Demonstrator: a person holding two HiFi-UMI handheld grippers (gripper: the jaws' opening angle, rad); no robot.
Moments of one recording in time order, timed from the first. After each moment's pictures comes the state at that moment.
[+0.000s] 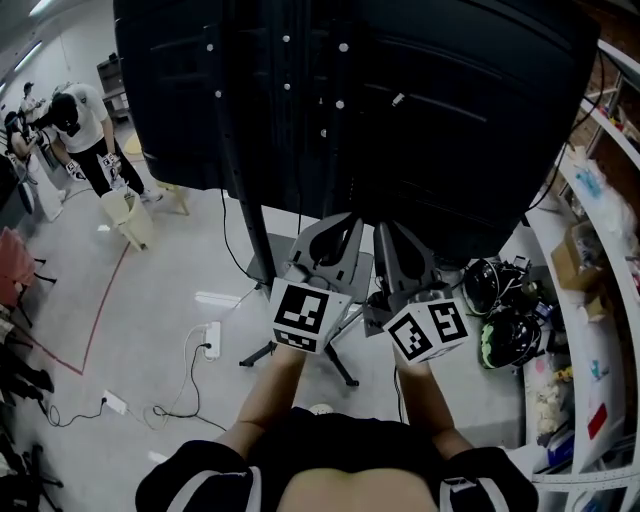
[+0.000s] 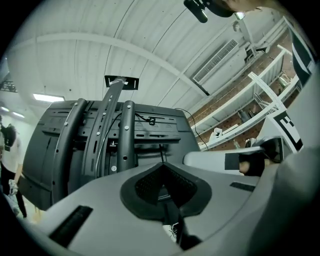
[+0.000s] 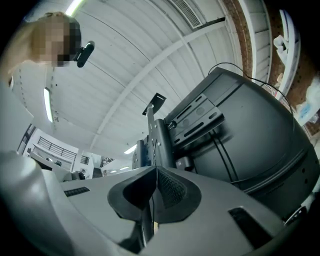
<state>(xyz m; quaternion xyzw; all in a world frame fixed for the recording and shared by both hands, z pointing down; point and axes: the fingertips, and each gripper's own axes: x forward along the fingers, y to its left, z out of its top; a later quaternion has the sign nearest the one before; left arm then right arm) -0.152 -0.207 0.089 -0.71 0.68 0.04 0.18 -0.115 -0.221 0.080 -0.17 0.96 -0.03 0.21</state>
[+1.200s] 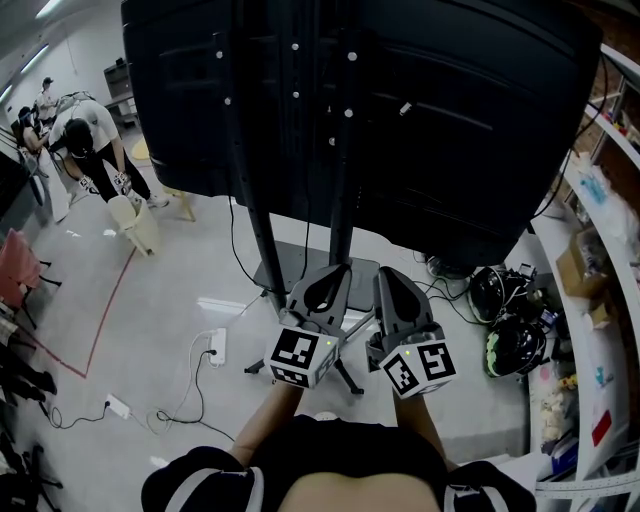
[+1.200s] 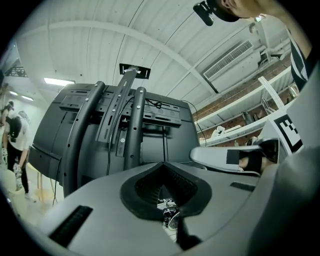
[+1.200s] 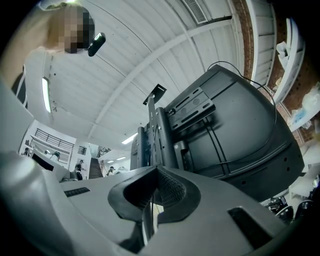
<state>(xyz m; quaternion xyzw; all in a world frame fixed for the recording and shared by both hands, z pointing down) -0.161 -0.177 0.170 -0.70 0.70 0.06 0.09 -0.105 -0.200 0.144 -0.20 0.97 -0.03 0.16</state>
